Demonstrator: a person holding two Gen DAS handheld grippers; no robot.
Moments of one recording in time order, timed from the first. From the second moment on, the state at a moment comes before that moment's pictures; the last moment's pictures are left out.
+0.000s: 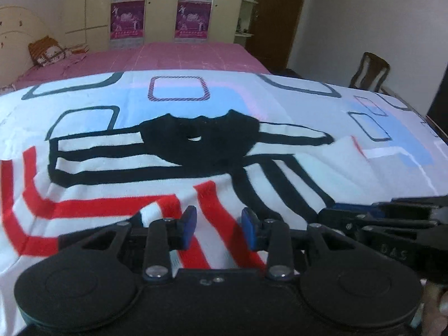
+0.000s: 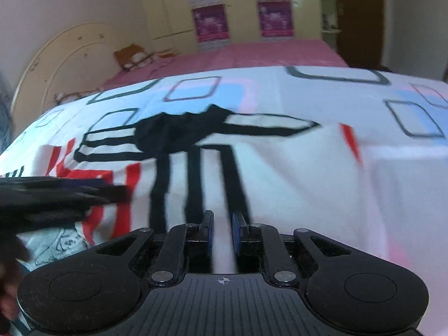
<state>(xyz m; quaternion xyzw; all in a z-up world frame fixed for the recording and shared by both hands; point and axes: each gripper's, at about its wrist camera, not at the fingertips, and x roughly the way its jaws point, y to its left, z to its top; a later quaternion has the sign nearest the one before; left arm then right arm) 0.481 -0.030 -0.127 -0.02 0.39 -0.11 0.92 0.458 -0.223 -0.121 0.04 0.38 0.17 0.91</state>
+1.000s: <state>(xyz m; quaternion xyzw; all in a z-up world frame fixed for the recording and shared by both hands) 0.434 0.000 -0.134 -0.02 0.38 -0.06 0.92 0.408 -0.294 -0.116 0.02 0.35 0.08 0.93</state>
